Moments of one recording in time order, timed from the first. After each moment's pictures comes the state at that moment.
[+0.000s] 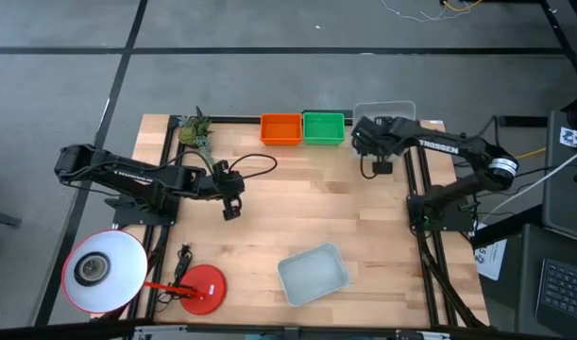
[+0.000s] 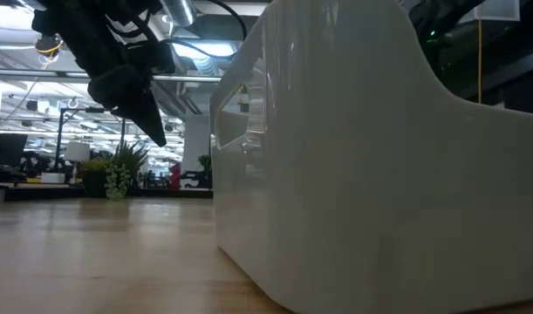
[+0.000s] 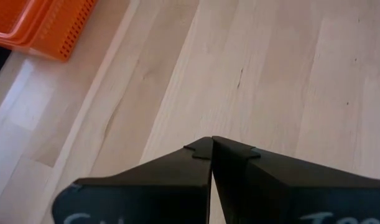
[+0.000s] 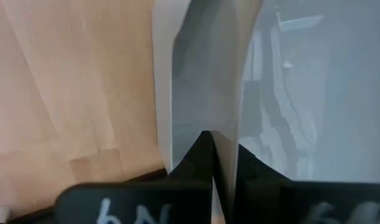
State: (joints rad) left arm -0.03 1.13 0.60 -0.32 -0.36 -0.19; right arm -0.58 1.40 0.97 -1.00 0.48 -0.57
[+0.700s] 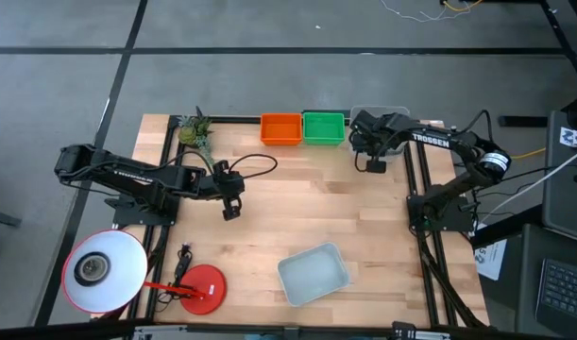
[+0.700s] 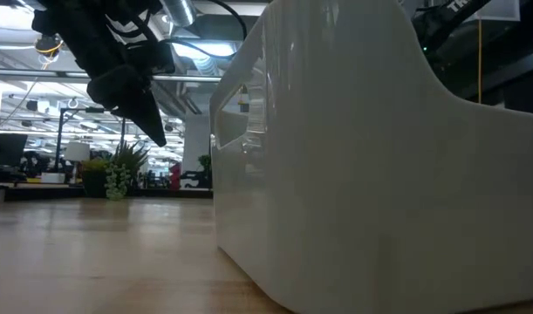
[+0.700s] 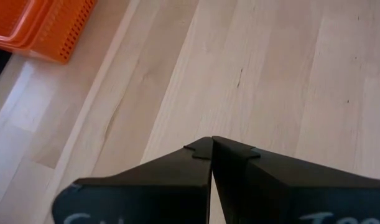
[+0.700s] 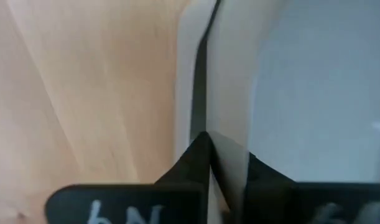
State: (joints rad) left arm -0.03 1.13 0.60 -0.32 -0.36 -0.17; right arm -0.67 1.49 0.97 -0.90 0.29 -0.58
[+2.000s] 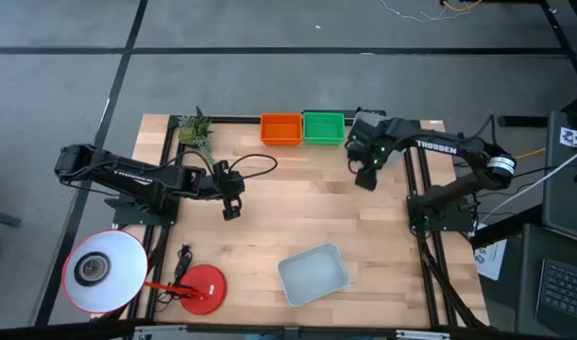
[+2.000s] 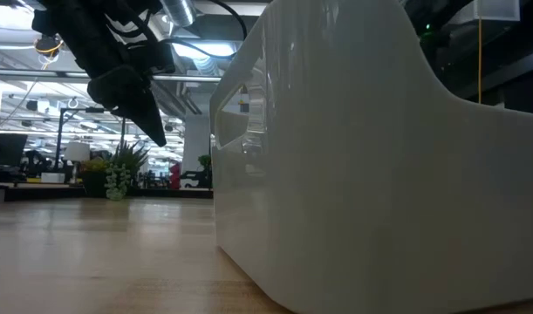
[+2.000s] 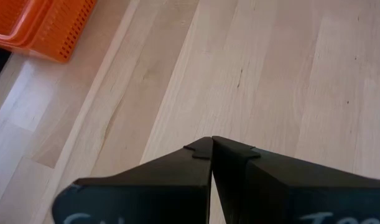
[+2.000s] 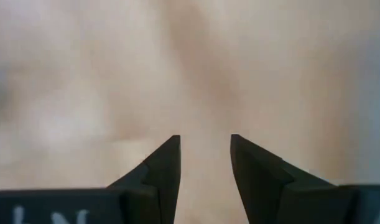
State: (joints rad) left arm -0.03 1.13 0.60 -0.32 -0.36 -0.18; right arm -0.53 1.42 1.02 -1.06 -0.18 -0.14
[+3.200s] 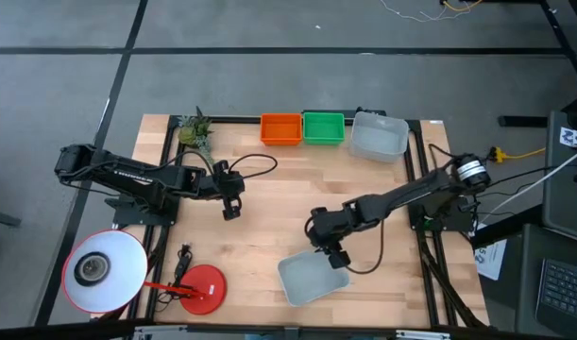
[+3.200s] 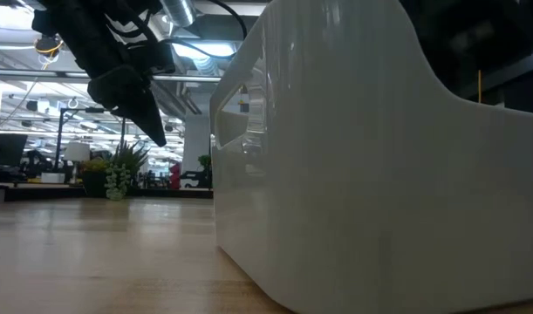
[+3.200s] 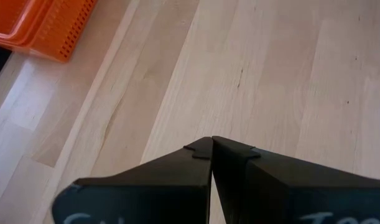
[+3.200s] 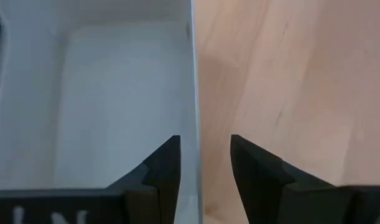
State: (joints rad) left arm -0.03 1.13 0.60 -0.32 -0.36 -0.18; right arm 0.28 1.68 1.02 -0.31 -0.12 0.00
